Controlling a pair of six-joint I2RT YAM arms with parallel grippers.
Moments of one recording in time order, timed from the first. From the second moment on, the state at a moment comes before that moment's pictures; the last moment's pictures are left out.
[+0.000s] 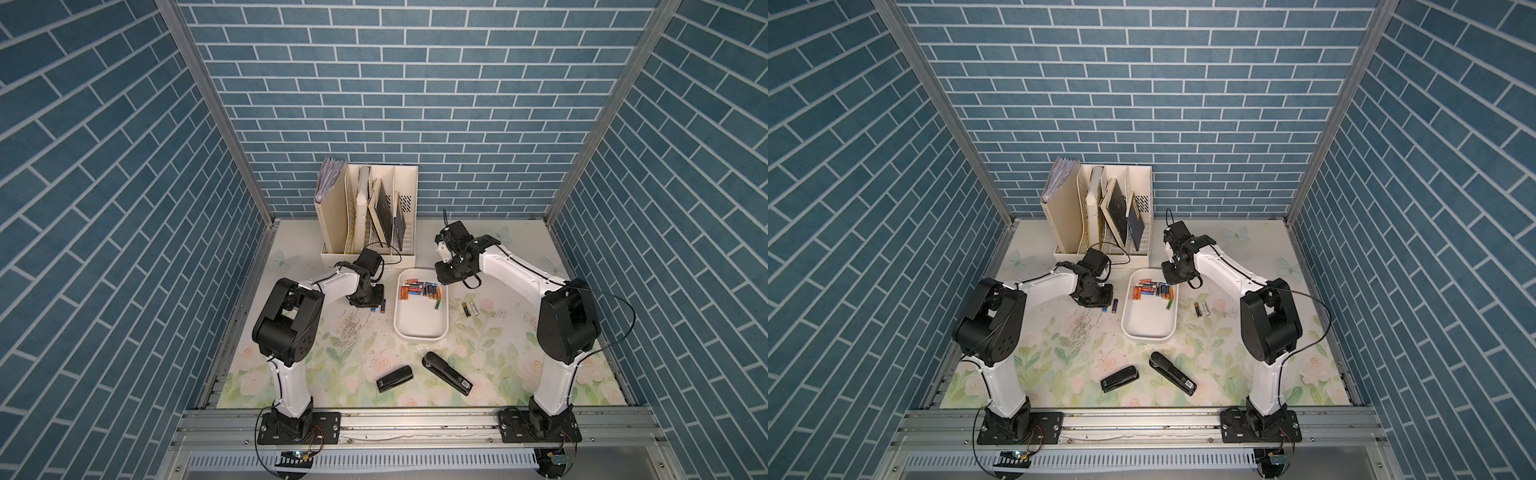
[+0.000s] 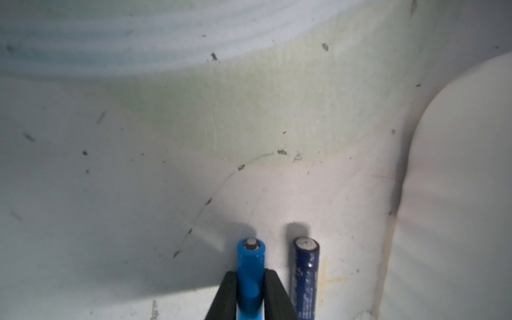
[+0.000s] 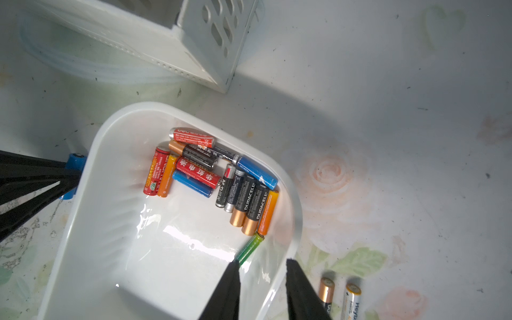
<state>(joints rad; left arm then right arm) -0.43 1.88 1.19 -0.59 0.09 -0.37 0.58 1.89 1.56 -0.84 -0.06 0.16</state>
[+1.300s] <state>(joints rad) -0.43 1.87 1.21 -0.61 0.07 -0.38 0.63 1.91 1.59 -0.85 -0.06 0.16</state>
